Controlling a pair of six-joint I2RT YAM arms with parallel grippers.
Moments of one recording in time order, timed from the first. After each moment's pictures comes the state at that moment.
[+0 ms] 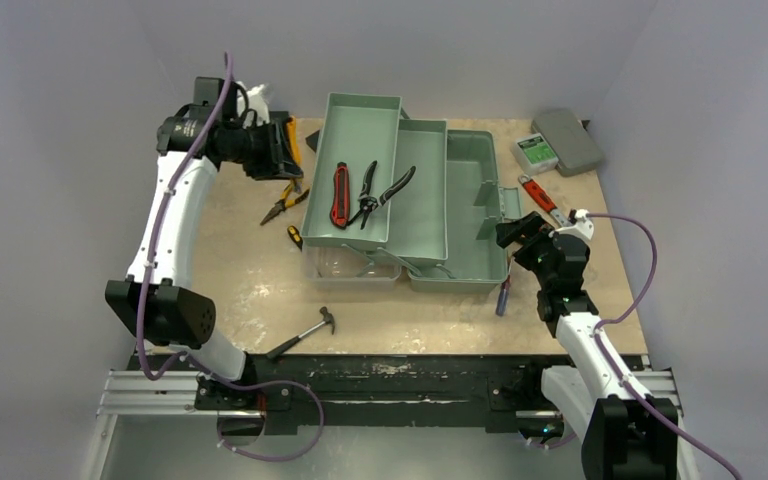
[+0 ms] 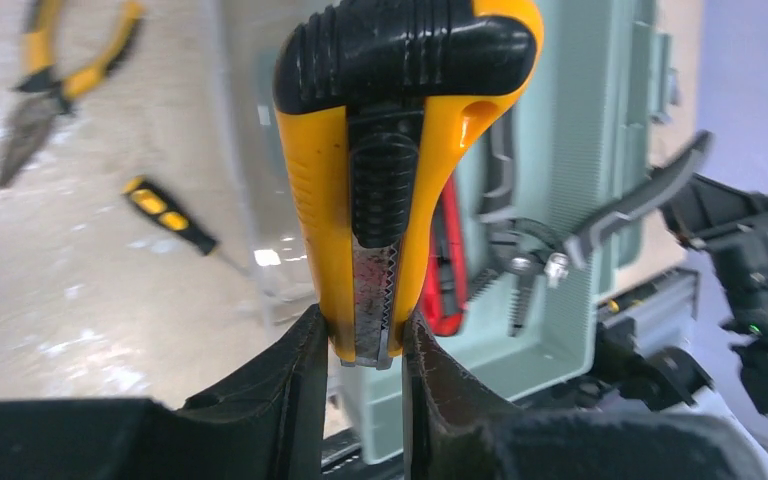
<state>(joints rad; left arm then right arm) -0.05 1.61 1.85 -1.14 0.42 -0.24 -0.01 0.88 0.34 0.20 -0.03 0.71</state>
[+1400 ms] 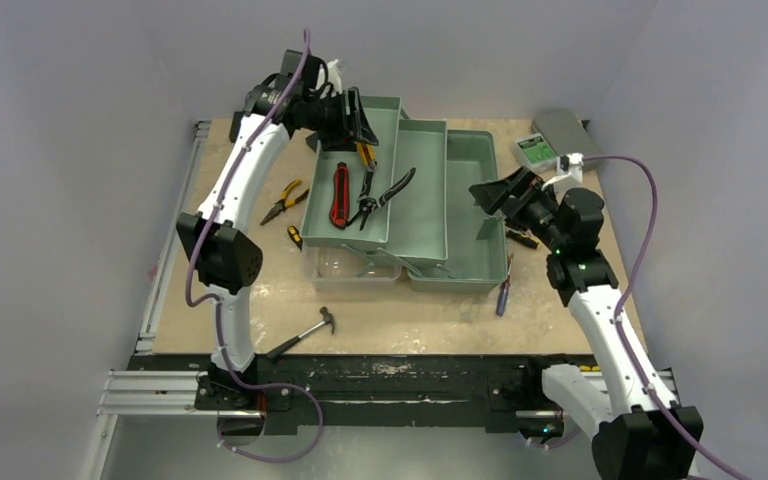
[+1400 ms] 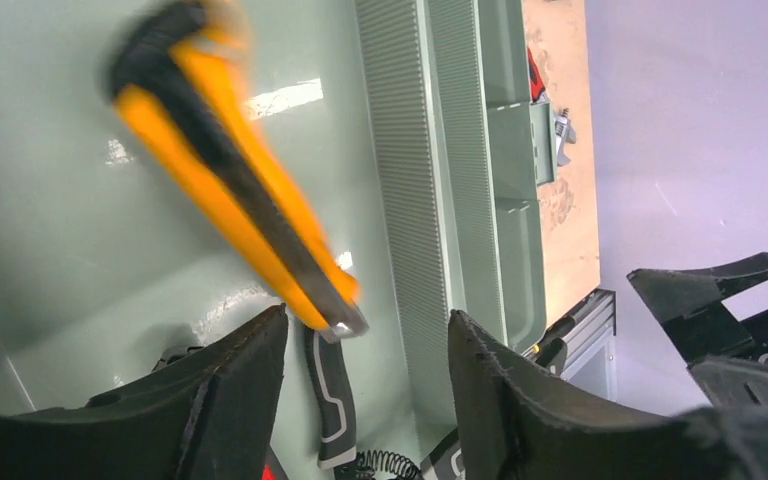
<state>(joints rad) -0.32 2.06 2.29 -1.00 0.47 -0.47 0.07 0.90 0.75 -0.02 -0.36 0.76</state>
